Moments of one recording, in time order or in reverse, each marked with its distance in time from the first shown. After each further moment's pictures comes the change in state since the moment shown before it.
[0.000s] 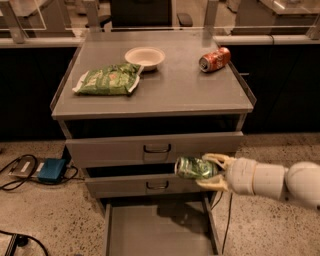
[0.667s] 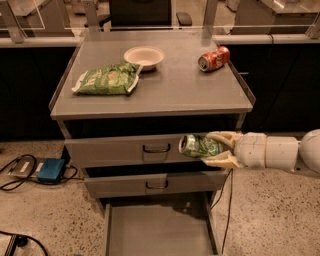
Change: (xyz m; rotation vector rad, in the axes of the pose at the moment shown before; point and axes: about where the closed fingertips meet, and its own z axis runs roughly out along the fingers) arm -0.032 -0.060 -0.020 -0.061 -0.114 0.015
